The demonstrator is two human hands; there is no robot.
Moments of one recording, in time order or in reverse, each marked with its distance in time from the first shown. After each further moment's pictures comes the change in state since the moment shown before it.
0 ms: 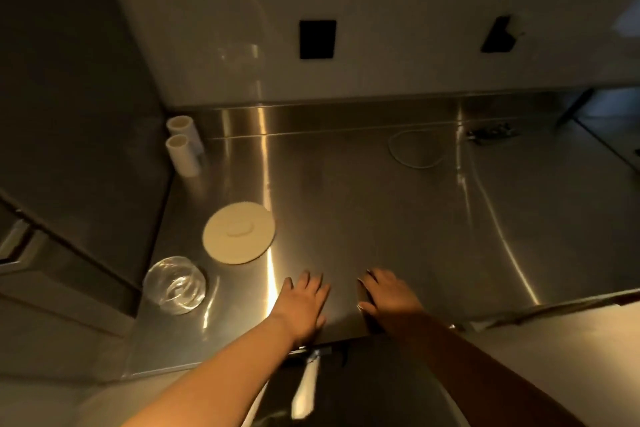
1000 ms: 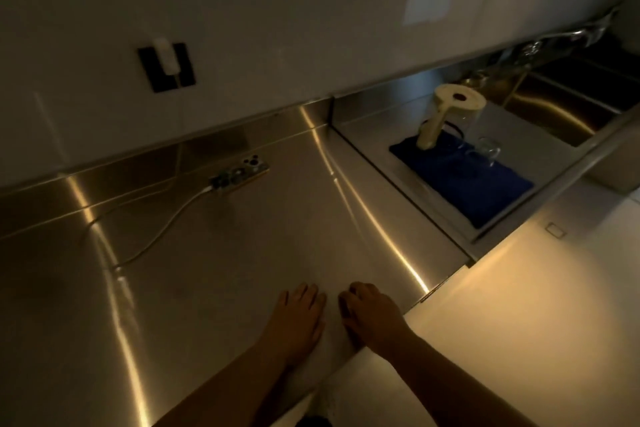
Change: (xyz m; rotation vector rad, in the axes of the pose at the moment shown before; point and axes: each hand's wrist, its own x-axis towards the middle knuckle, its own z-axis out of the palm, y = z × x) left_hand 0.374 0.434 -0.145 0.042 0.111 0.346; right_hand -0.115 0.538 -0.028 0.129 0.014 0.344
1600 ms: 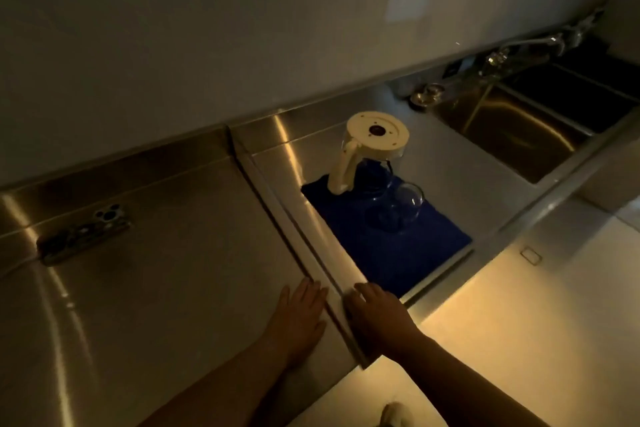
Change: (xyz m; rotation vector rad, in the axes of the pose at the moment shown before) left_hand 0.284 0.177 -0.073 -0.009 -0.023 0.007; right_hand 0.061 0.333 -0.066 -0.018 0.041 -0.067
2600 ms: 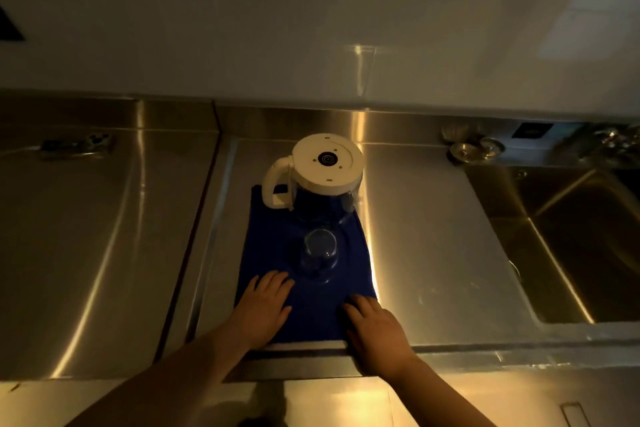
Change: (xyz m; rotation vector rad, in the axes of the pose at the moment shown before) left_hand 0.180 0.159 -0.028 -0.249 0.178 -0.544; right_hand 0.051 0.317 -0.034 0.009 -0.020 -0.490
